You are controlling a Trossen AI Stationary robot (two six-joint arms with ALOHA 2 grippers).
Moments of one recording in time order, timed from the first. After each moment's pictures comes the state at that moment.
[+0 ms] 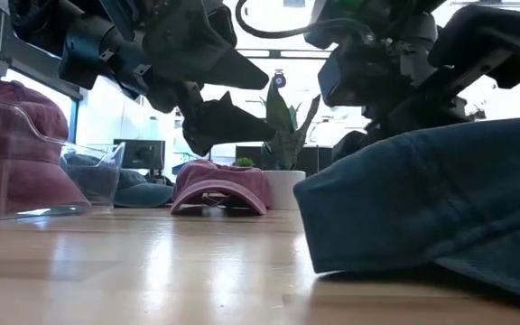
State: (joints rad) left arm -0.30 1.74 0.74 0.66 0.03 -0.43; right arm 0.22 1.80 1.06 -0.47 -0.37 0.06
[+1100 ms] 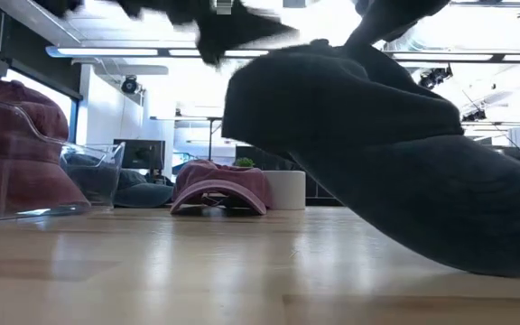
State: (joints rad) left arm -0.43 1.68 0.86 0.66 -0.38 -0.16; right arm 0.44 1.44 1.06 -0.43 0.41 0.21
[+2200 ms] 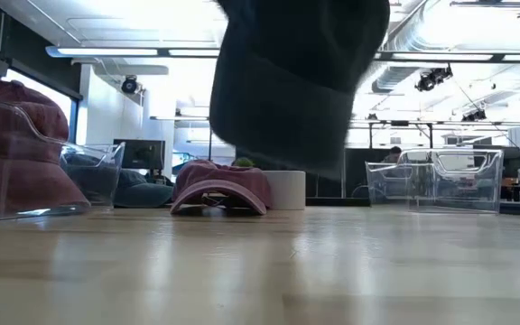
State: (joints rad) left arm -0.46 1.64 1.38 -0.20 -0.54 0.28; right arm 0.59 1.34 1.07 -0.35 0.73 0.06
